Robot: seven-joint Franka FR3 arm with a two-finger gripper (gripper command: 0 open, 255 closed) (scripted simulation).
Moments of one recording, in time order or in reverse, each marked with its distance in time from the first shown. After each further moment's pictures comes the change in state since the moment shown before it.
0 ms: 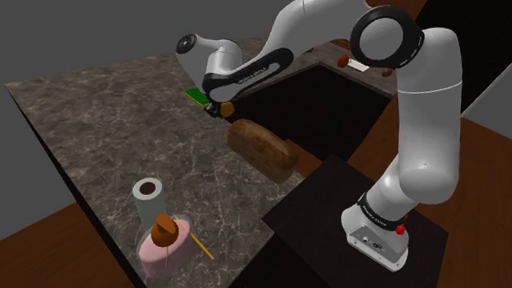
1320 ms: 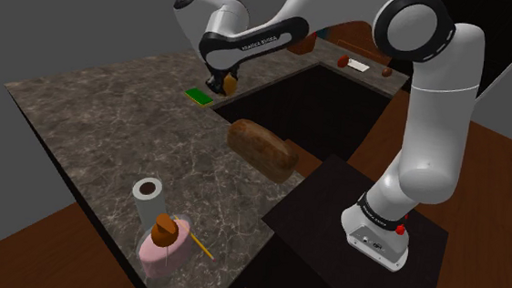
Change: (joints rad) arm -0.005 -0.134 0.025 0.060 0.061 -0.159 -0.113
